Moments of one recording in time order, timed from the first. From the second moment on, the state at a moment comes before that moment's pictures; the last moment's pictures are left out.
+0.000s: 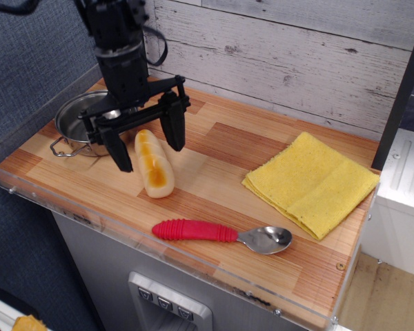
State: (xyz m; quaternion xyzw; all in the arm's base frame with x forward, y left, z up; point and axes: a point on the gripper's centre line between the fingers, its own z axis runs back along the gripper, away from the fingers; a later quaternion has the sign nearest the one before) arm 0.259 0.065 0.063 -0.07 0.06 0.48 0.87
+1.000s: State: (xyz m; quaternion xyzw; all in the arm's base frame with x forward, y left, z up) arm 0.291 0.062 0.007 -0.09 0.13 0.42 0.89
